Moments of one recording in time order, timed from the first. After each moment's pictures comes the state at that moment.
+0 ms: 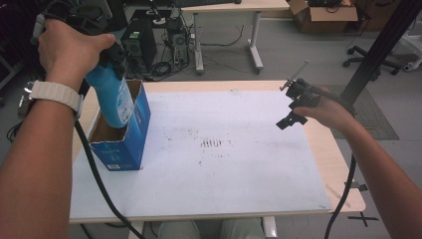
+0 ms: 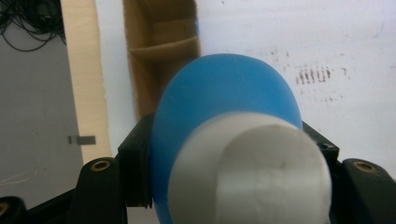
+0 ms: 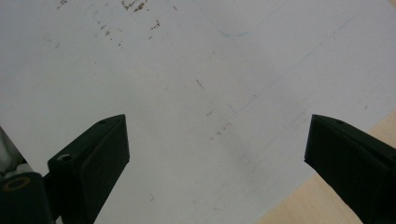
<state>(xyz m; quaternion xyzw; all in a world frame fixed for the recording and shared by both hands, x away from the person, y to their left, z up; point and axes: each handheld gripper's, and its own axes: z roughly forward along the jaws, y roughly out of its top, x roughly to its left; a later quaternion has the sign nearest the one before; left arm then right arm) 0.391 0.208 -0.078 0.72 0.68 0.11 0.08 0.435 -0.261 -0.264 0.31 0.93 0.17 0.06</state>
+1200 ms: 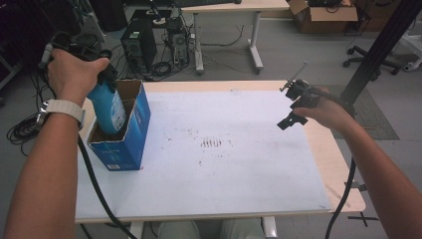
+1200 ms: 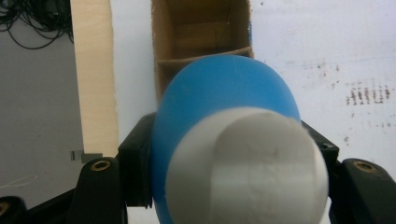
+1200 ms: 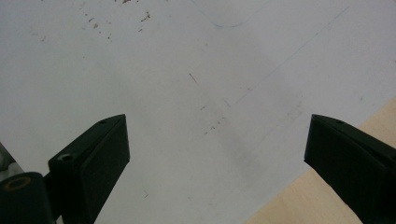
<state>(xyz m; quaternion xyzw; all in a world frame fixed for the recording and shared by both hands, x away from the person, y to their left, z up) 0.422 0.251 -0.154 0.71 0.69 0.11 0.07 0.438 -0.262 -0.268 0.32 0.93 0.16 0.06</state>
